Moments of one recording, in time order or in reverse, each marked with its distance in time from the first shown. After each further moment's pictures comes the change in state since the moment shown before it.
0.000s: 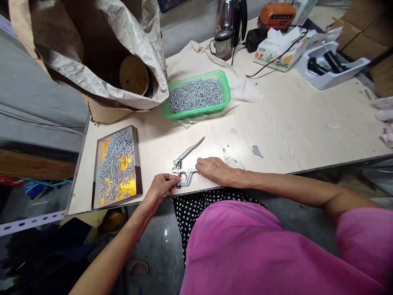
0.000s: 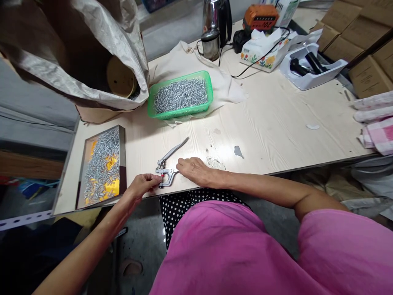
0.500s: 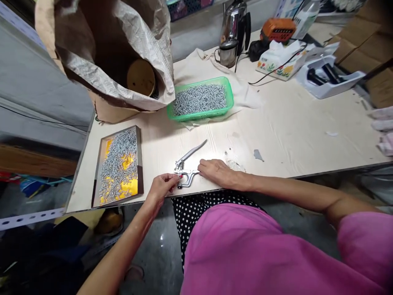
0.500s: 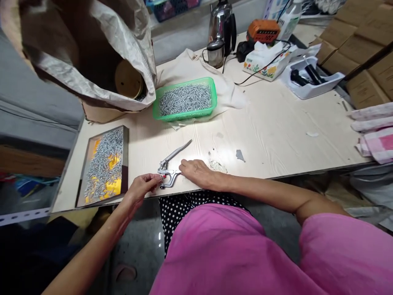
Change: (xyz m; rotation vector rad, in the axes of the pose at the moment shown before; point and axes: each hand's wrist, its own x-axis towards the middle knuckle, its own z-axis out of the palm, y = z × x) left_hand -0.010 -0.004 -0.001 -0.104 0.049 0.149; right_hand 0.003 -0.002 0.011 0.020 0.056 0.055
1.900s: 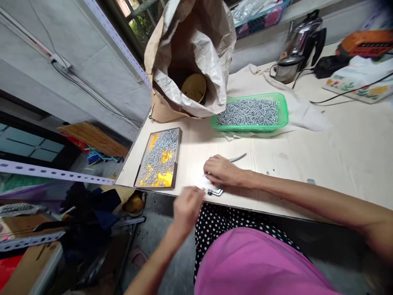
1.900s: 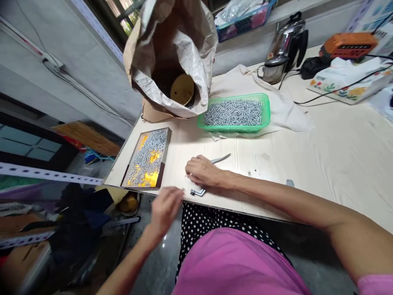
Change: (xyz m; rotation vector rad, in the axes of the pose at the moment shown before) left_hand -0.064 -0.052 -0.008 0.852 0.525 1.019; right_hand 0.099 -0.015 -0.012 0.107 0.152 -0.498
